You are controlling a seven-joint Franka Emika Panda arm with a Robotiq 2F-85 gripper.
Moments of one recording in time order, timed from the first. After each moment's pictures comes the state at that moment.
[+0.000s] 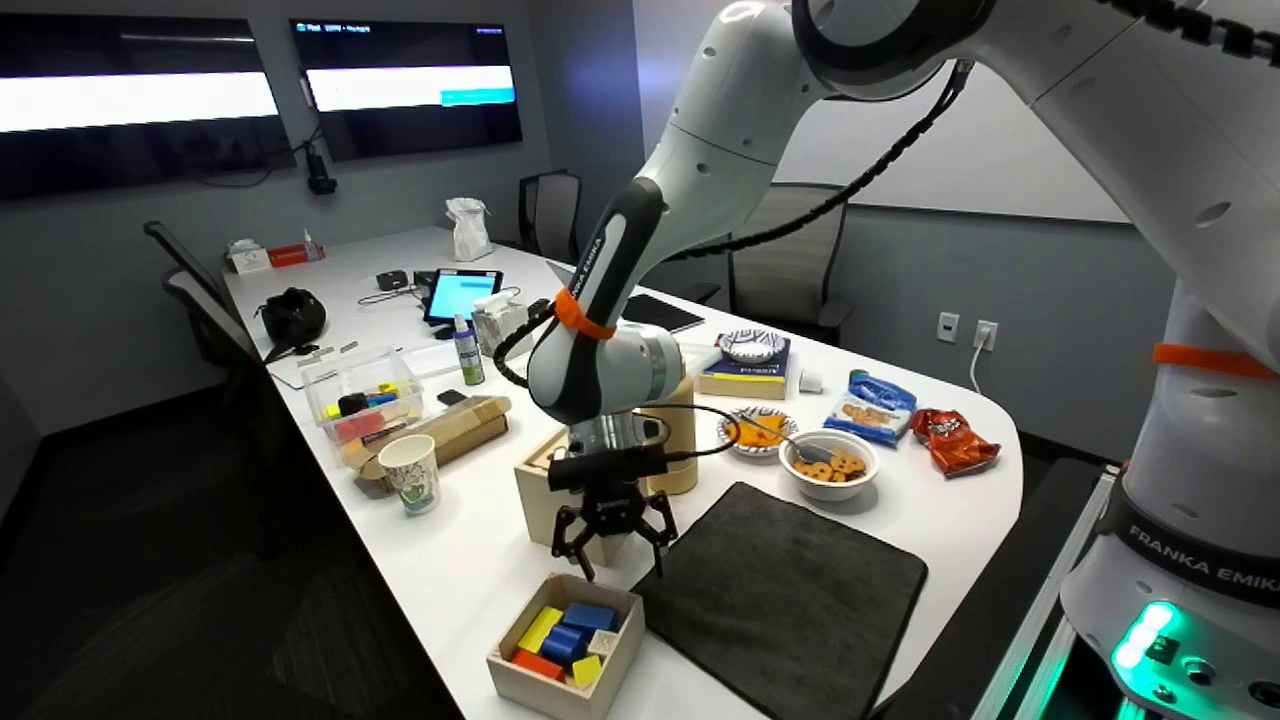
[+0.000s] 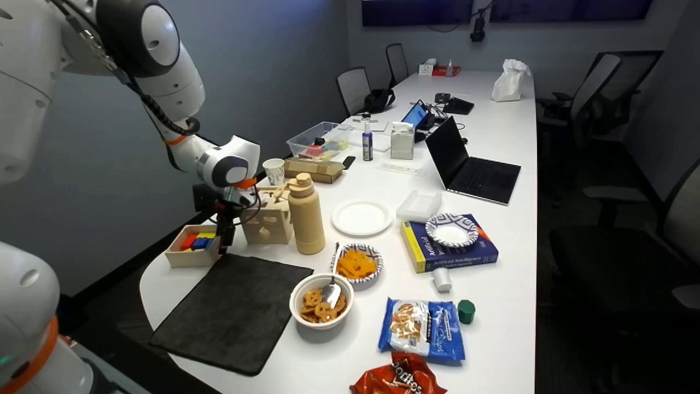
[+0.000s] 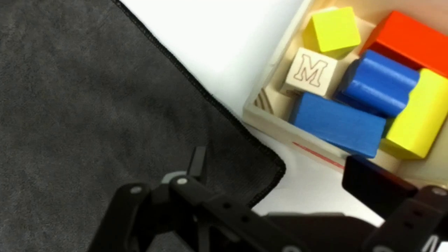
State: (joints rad) arm 0.26 0.74 0.15 -1.97 0.37 2.39 0.70
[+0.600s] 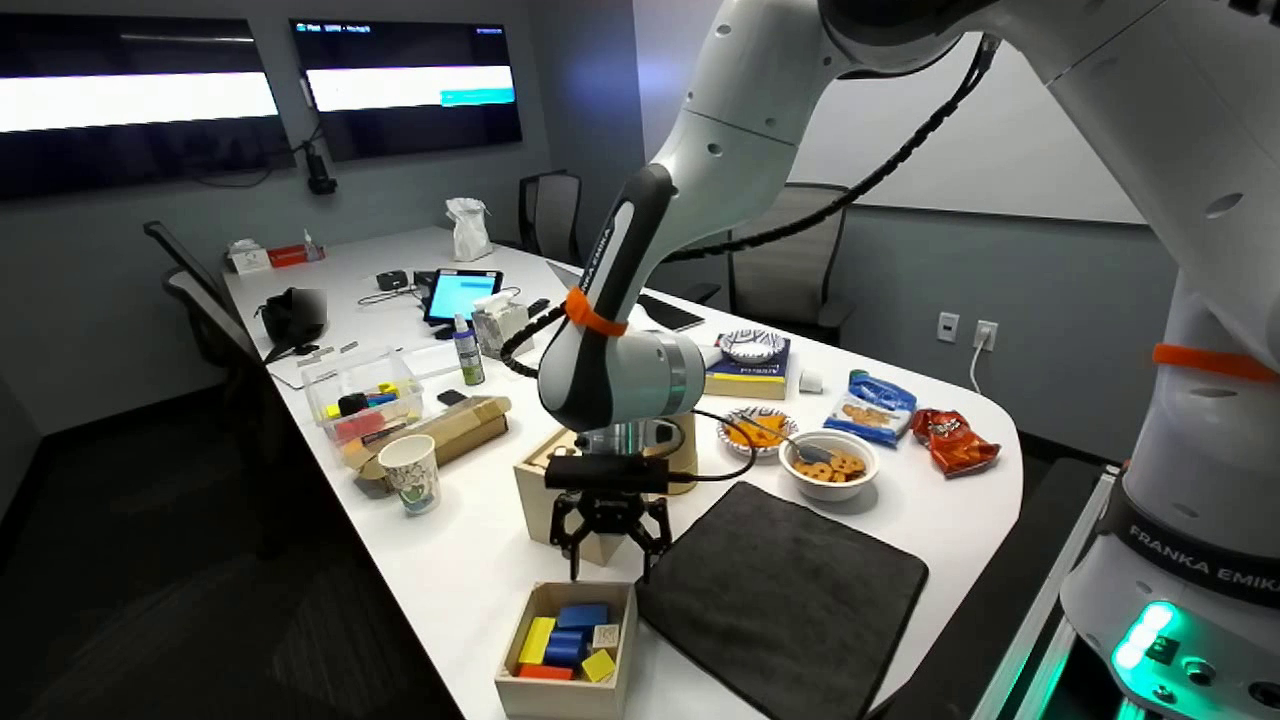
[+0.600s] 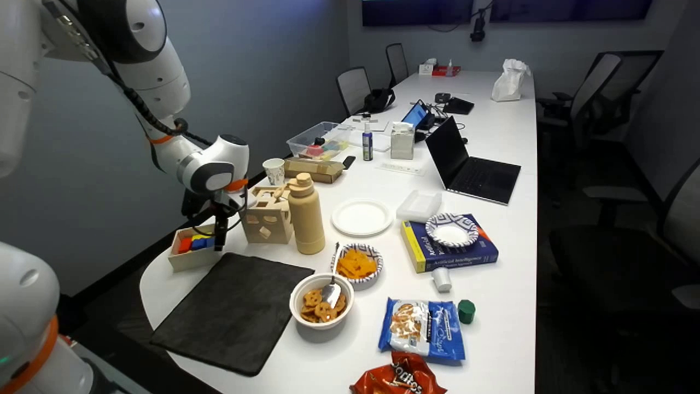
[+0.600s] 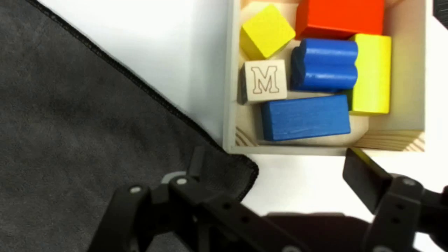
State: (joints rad) arm 0.26 0.67 0.20 -2.12 0.52 2.66 0.71
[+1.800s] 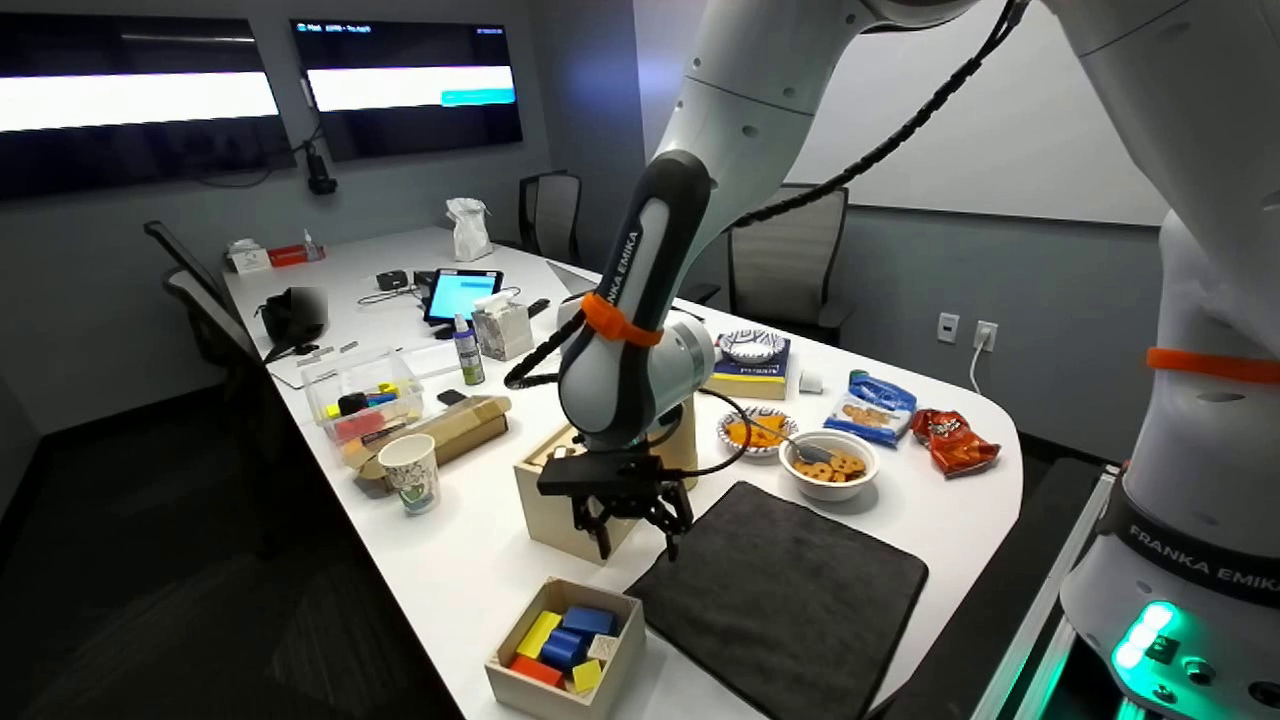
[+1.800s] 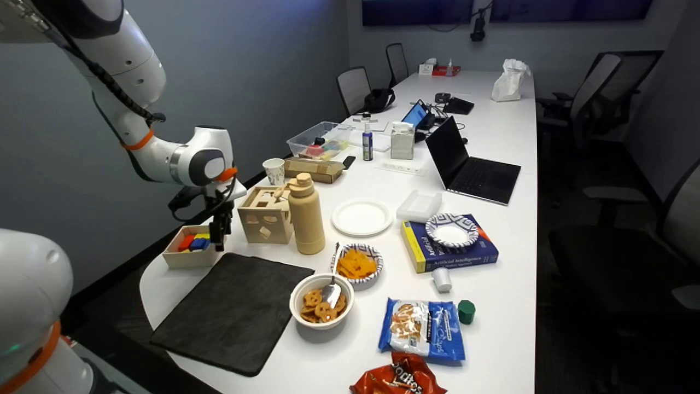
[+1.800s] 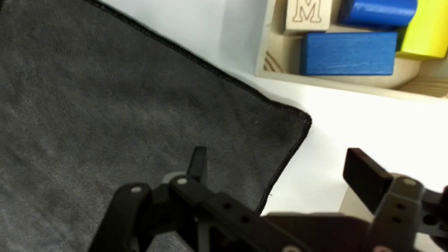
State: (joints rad) arm 0.45 0.57 0.02 -2.19 0.21 2.61 1.22
